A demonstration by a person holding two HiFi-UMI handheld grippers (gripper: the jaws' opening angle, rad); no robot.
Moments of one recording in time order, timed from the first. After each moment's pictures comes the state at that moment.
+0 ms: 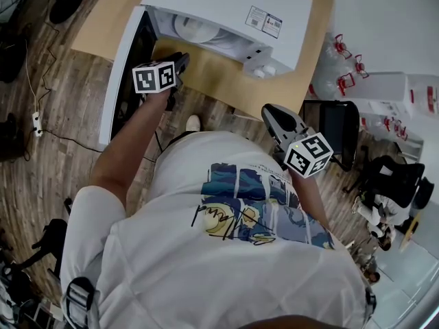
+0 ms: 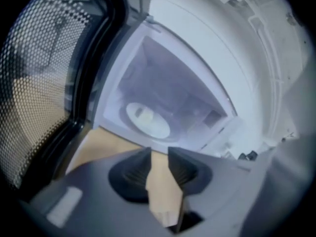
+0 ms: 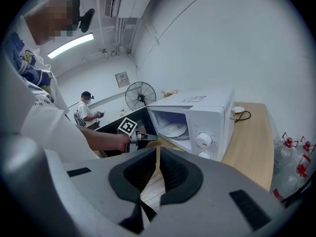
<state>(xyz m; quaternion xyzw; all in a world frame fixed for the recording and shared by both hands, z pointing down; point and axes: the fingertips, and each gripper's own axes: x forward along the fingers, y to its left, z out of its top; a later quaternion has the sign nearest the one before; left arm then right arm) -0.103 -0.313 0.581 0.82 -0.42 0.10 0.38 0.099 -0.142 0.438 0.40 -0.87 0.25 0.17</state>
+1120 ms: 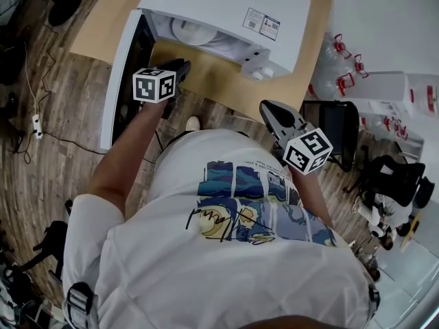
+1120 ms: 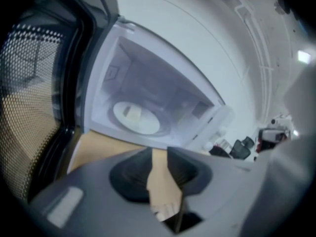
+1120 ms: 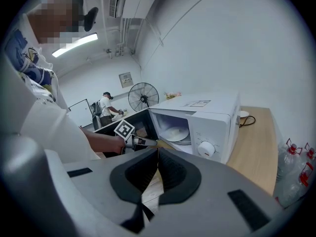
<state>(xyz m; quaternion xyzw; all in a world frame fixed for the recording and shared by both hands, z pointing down) -0.088 -0.292 0.571 0.85 -0.37 0.14 0.34 0.091 -0.156 0.432 0.38 -0.88 0.23 0.17</state>
